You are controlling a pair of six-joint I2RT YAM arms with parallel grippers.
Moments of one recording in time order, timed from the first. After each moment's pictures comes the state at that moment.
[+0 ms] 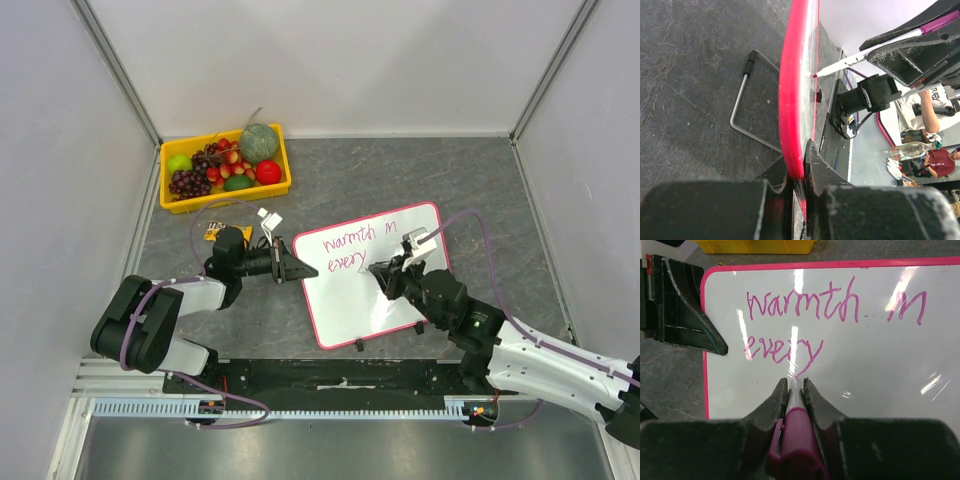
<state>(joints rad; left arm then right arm) -0.35 1.43 0.38 0.81 1.00 -0.67 0.98 0.73 0.43 0.08 0.38 0.34</state>
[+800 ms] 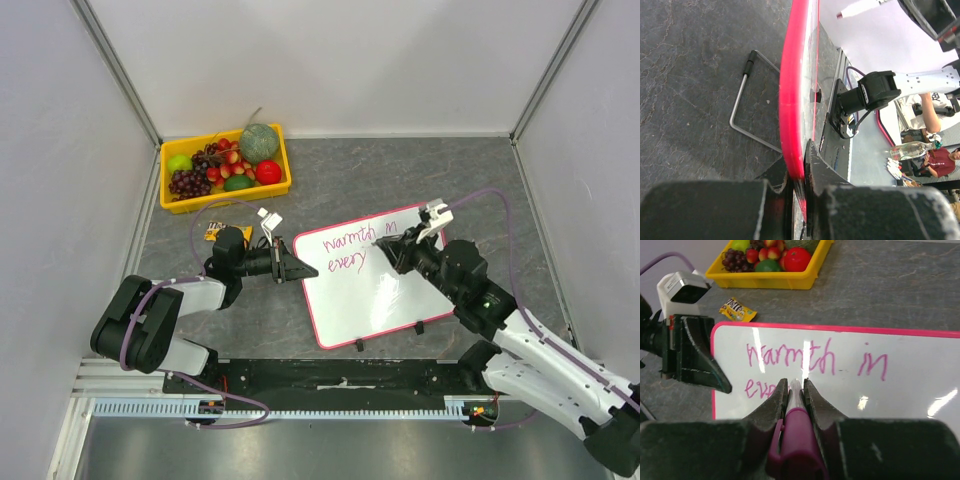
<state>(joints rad) -0.35 1.43 0.38 0.81 1.00 -0.67 0.74 0.76 0.56 0.06 0.08 0.32</state>
